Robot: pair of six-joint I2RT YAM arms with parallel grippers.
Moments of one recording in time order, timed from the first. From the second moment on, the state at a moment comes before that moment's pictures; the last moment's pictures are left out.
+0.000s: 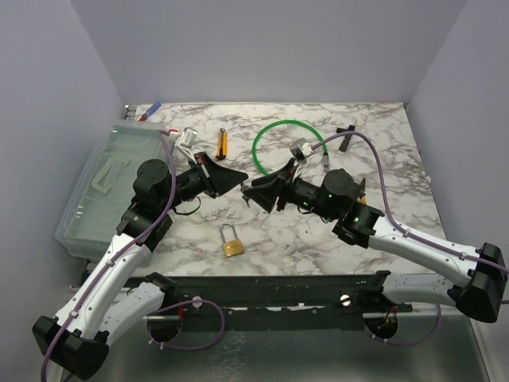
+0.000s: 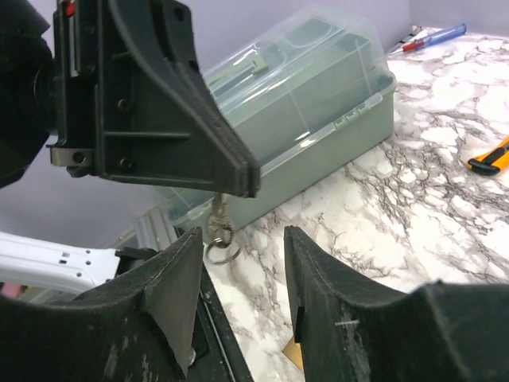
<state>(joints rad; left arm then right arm) -0.46 0.85 0.85 -0.01 0.54 -0.82 0.97 1.14 0.88 0.31 -0.11 0.40</state>
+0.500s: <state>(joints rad) -0.46 0.82 0.85 0.07 0.60 -0.81 0.94 1.15 0.88 0.41 -0.31 0.52</state>
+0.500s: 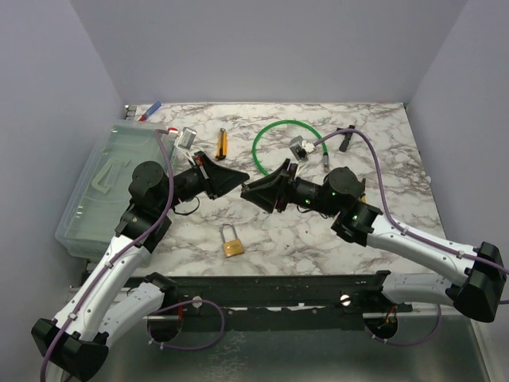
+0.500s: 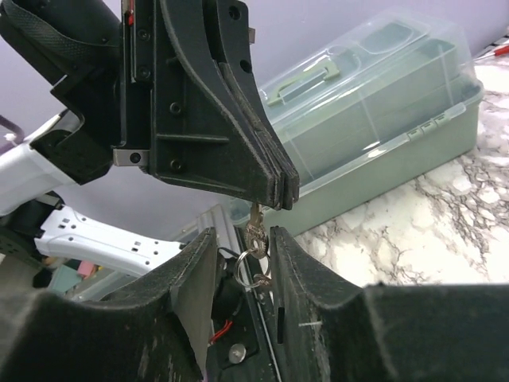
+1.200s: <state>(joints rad) -0.46 0.82 0.85 0.09 0.61 -0.81 0.92 1.18 0.88 0.46 -0.36 0.57</state>
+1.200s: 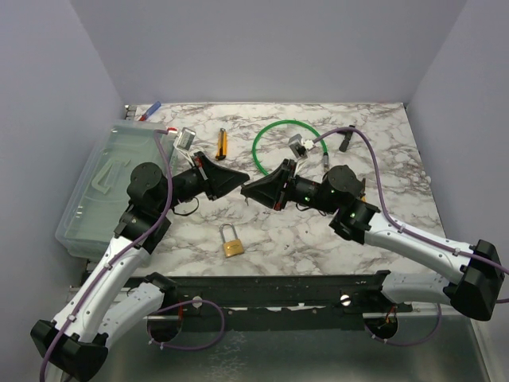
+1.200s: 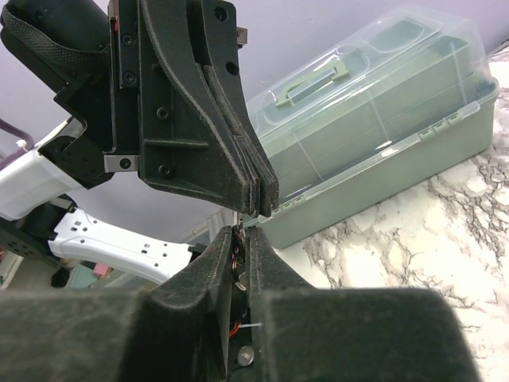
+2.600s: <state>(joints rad) -0.46 0.95 1.02 -0.62 0.08 -0.69 0.92 0.94 0.71 0.17 0.10 0.71</state>
